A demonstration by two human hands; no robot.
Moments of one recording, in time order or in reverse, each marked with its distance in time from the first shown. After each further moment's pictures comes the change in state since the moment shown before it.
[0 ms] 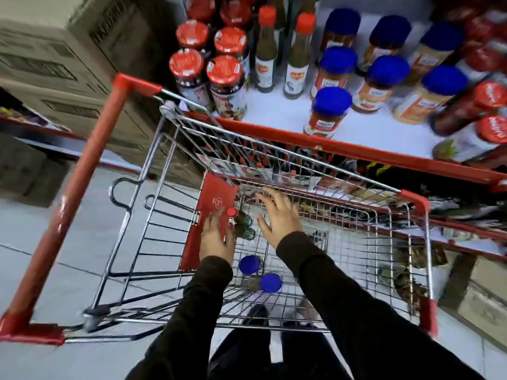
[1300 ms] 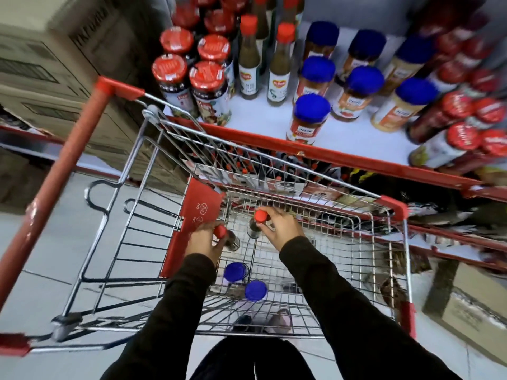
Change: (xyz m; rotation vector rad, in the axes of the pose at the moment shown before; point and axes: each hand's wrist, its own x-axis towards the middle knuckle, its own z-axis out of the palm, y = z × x) left_hand 0.020 -0.002 0.008 0.221 -0.222 0.045; right_hand -0.011 0.030 -0.025 0.114 -0.118 0.090
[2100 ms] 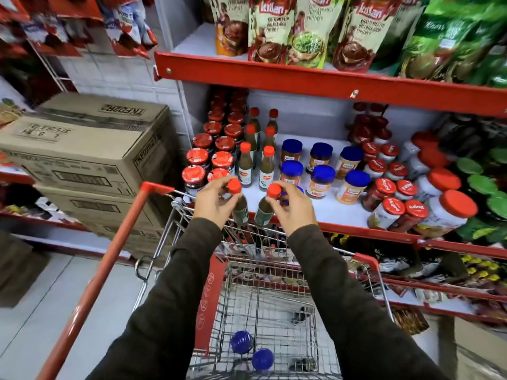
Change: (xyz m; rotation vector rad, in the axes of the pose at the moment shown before) left_hand 0.039 0.162 -0.193 -0.394 0.357 0.606; right_hand 0.000 -0.111 -0.186 0.262 0.636 -0.088
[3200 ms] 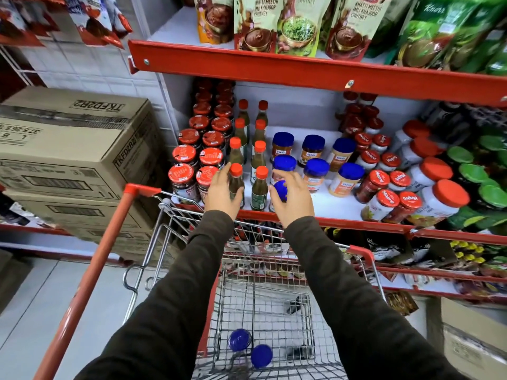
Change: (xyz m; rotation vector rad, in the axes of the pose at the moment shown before) left_hand 0.030 -0.014 0.049 0.151 -0.068 -0.098; right_hand 0.022 0.013 0.004 -0.102 0.131 -0.033
